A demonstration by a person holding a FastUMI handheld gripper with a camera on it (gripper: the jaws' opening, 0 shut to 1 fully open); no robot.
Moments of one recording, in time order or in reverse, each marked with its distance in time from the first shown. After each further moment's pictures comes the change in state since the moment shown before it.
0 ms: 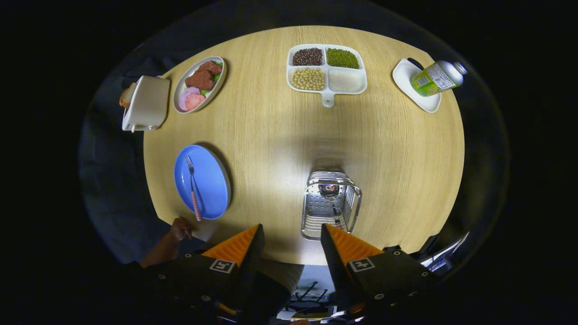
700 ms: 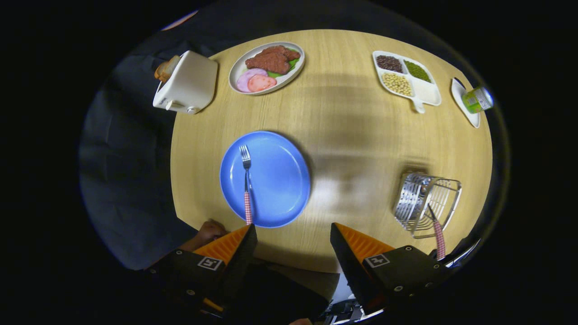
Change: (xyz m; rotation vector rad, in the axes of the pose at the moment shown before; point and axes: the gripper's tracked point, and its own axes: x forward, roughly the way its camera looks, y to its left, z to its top) arm 0.053 0.157 -0.024 -0.103 -0.018 0.102
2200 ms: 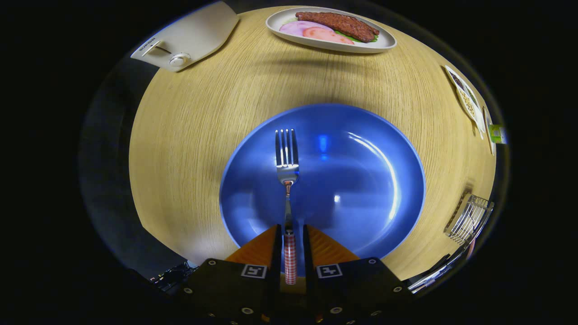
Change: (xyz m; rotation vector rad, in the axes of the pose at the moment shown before) arm 0.138 0.073 0.016 -0.068 0.031 -0.222
